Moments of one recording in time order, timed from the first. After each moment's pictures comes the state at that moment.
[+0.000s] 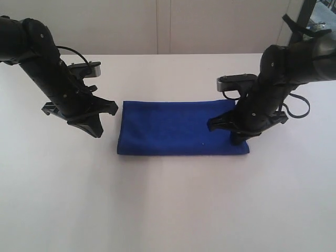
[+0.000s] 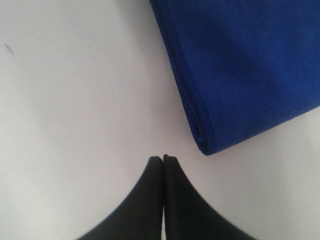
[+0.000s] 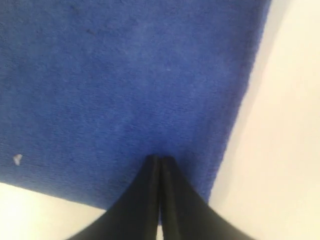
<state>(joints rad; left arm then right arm) -0.33 1.91 -1.34 -0.39 0.92 0.24 0.28 1.95 -1.21 0.16 0.68 -0.06</state>
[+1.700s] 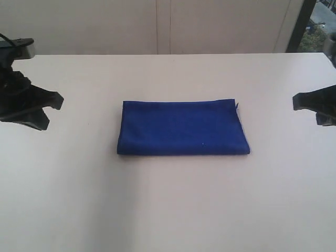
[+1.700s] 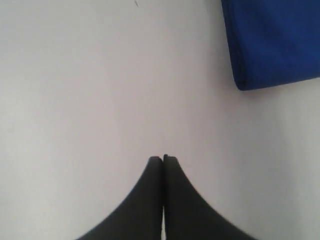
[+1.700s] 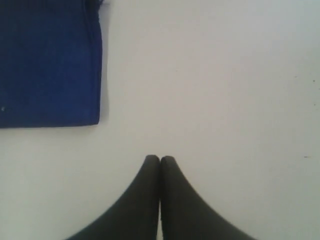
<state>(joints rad) -0.22 1.44 -1.01 -0.26 0.85 0.13 0.06 1.23 -0.83 0.02 0.68 0.08</state>
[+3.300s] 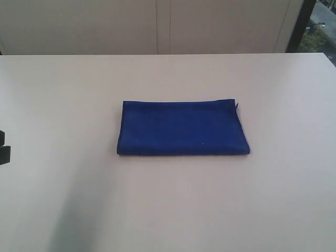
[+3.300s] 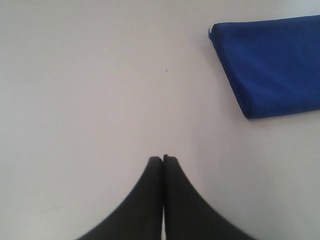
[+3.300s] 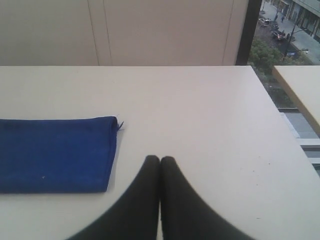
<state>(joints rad) -0.22 0.80 -0.41 -0.26 0.33 0.19 0.05 0.27 -0.39 -0.04 0.49 0.08</state>
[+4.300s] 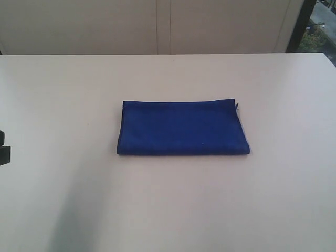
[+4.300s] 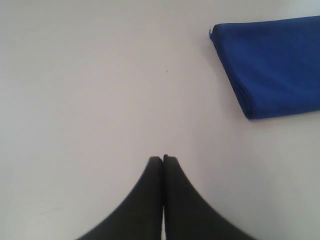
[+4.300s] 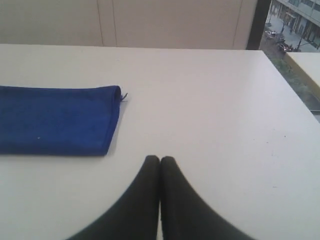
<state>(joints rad) -0.22 0.80 -0.41 -0.26 0.32 0.19 0.05 0.01 -0.07 0.03 0.41 -0.01</state>
